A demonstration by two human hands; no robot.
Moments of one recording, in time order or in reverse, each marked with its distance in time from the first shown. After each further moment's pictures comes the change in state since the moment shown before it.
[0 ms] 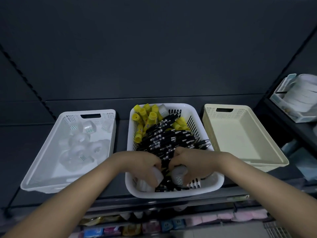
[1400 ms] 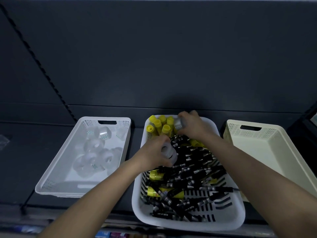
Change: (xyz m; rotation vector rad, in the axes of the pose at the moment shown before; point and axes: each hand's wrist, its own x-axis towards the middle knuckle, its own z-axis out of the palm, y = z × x) left_hand 0.034 -0.021 -0.028 -0.300 0.779 -0.006; right_hand 0.130 0.082 -0.071 0.195 0.638 0.343
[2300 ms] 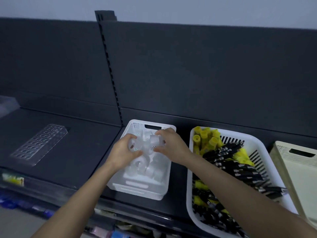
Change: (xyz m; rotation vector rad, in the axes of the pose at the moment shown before) left_hand -0.106 -0.152 -0.108 -0.117 0.539 -0.330; right_hand -0.031 -0.203 0.077 0.217 -0.109 -0.341
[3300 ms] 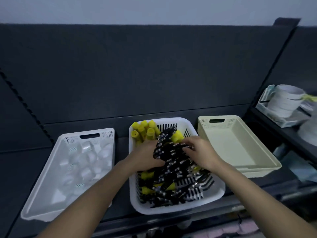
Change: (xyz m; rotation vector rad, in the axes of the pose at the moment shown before) left_hand -0.018 0.148 0.148 0.192 -0.648 0.660; right_hand -0.191 0.114 -0.115 -0.182 0.315 0.352
